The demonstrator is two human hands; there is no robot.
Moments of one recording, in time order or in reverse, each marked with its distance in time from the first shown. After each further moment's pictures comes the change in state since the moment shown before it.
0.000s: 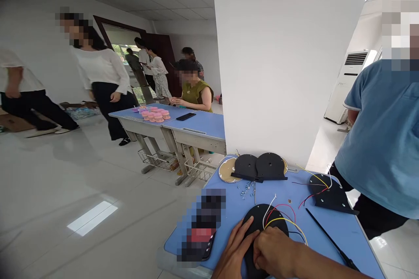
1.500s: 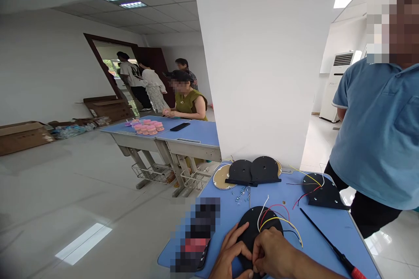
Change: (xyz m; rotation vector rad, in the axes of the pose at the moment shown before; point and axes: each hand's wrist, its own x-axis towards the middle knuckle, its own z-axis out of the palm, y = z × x) left_hand 0.001 -0.005 0.002 -0.145 0.042 -0.118; right_hand -0.002 0.015 0.017 0.554 0.145 0.166
